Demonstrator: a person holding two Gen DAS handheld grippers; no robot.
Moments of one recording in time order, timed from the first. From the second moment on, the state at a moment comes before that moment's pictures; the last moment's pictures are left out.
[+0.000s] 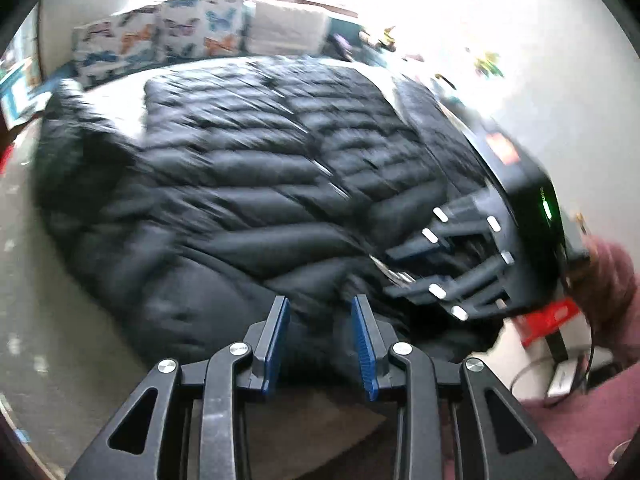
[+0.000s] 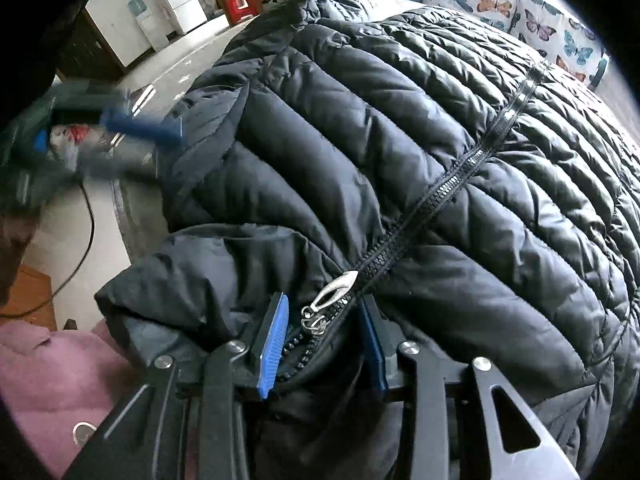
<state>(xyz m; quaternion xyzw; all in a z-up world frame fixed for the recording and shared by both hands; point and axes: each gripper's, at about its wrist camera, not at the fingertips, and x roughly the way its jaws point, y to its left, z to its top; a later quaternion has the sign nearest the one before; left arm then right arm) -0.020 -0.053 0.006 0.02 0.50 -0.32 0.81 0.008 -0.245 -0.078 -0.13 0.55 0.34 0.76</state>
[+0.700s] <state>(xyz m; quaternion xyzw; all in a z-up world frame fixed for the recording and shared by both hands) 0.252 0.052 -0.067 -0.17 0.56 -0.19 0.79 0.018 -0.250 -0.079 -0.10 0.57 0.36 0.73</state>
